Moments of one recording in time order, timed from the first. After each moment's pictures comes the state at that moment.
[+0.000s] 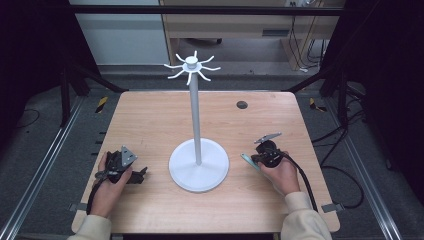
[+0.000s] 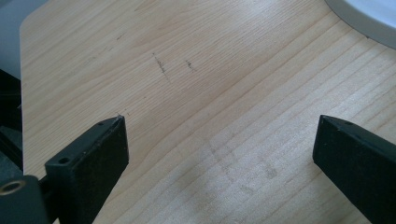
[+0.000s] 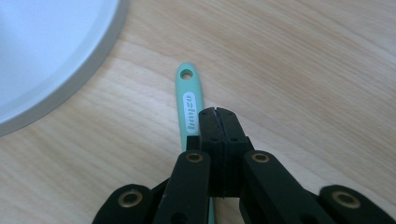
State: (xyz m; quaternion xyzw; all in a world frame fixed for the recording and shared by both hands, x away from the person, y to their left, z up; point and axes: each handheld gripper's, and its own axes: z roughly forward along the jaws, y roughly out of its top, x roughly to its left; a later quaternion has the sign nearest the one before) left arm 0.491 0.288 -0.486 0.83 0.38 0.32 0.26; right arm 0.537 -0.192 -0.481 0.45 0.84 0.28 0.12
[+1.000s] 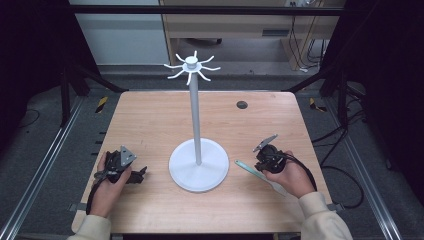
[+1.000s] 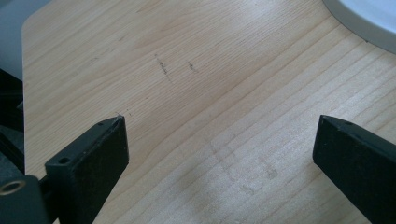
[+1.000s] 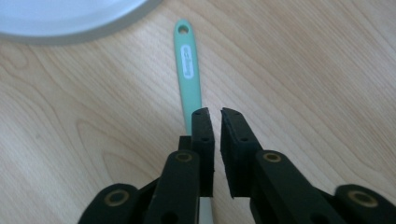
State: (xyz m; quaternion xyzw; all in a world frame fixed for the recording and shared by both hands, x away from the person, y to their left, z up) left arm 0.490 0.289 -0.485 0.83 0.38 0.32 0.26; right arm 0.508 -0.193 -0.447 0.36 0.91 0.19 0.12
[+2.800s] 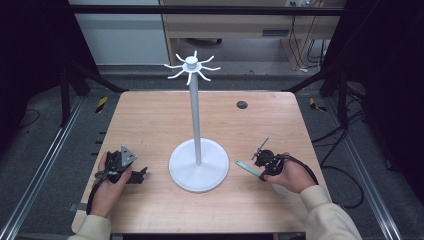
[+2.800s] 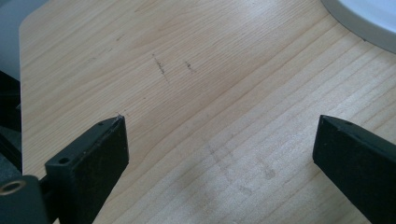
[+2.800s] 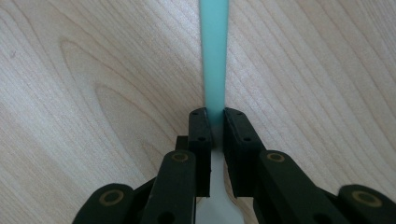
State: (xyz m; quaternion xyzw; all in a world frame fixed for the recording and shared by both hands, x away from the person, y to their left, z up) left arm 0.490 0.288 -0.485 0.83 0.38 0.32 0.26; right arm 0.515 -0.191 -0.466 0.32 0.94 0.09 0.05
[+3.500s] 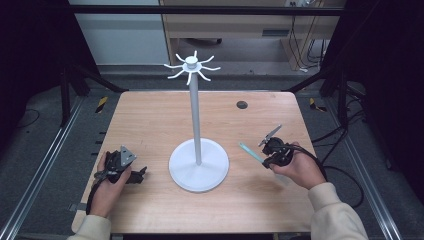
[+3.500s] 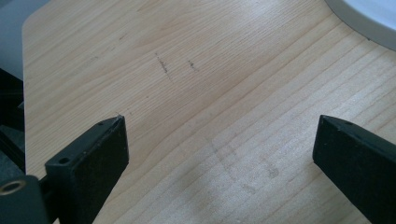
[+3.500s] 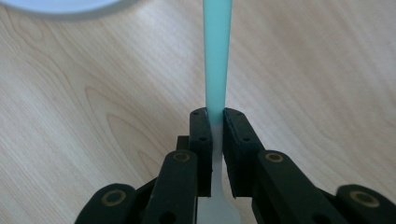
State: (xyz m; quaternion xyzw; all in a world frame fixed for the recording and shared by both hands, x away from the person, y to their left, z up) left arm 0.490 0.289 -0.486 0.83 0.38 0.32 0.26; right arm 0.515 -0.204 -0.410 0.35 0.92 0.16 0.09
